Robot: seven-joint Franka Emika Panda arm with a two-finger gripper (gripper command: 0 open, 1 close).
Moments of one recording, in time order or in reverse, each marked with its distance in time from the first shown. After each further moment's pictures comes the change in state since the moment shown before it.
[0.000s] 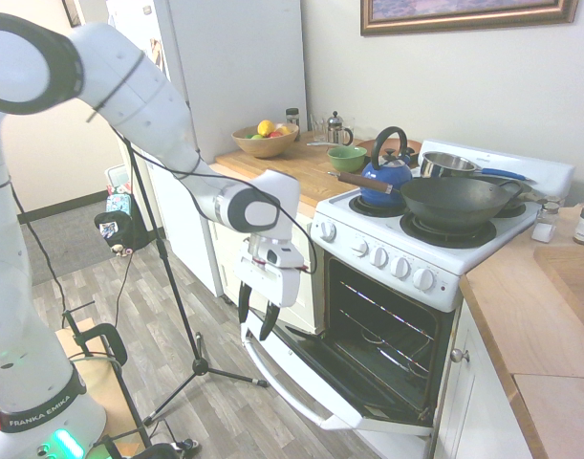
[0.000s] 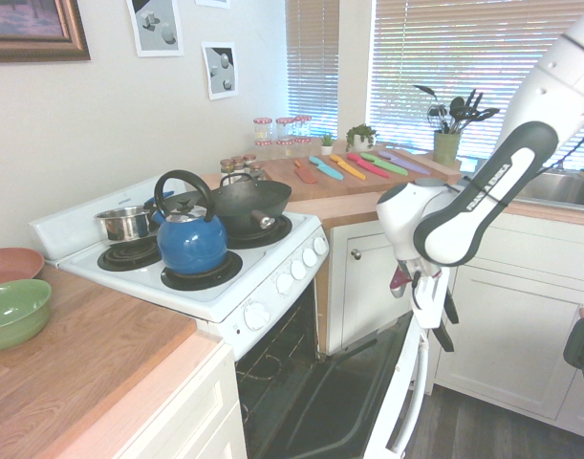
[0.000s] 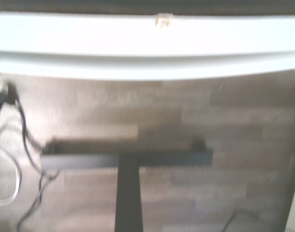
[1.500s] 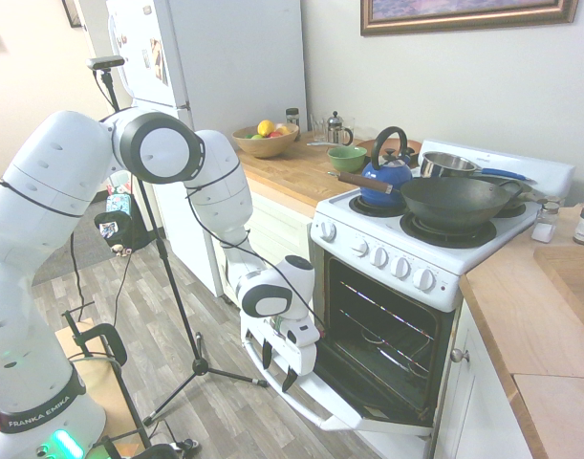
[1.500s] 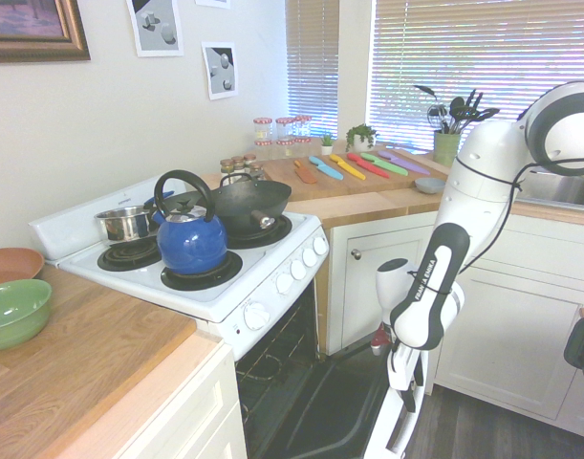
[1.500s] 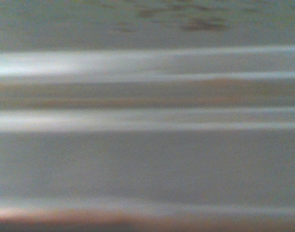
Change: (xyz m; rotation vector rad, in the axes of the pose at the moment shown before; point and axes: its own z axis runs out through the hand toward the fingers) arm 0.049 -0.093 0.120 0.268 0.091 -0.012
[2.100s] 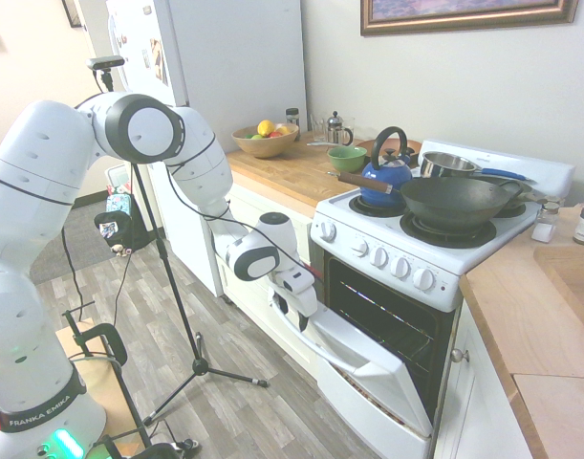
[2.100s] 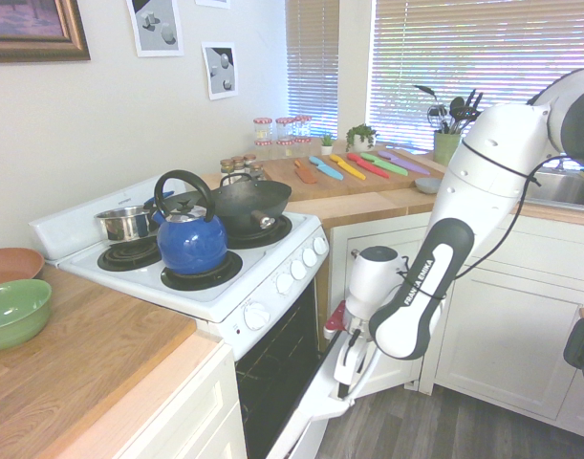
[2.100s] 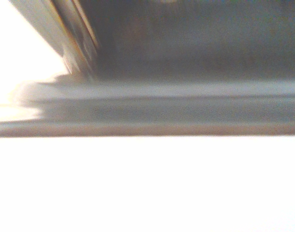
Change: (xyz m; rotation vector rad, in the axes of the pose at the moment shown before) arm -0.015 -0.114 -0.079 0.261 0.297 -0.002
